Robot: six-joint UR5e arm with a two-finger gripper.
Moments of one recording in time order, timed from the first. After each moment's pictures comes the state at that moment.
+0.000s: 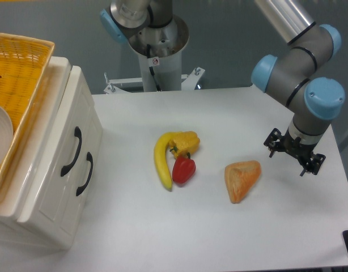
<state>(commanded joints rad) 2.79 -2.11 -1.44 -1.11 1.53 1.42</state>
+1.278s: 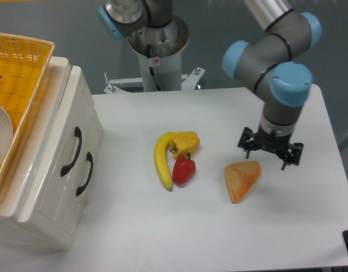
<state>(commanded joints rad) 2.59 -1.95 -1.51 -1.10 1.54 0.81</state>
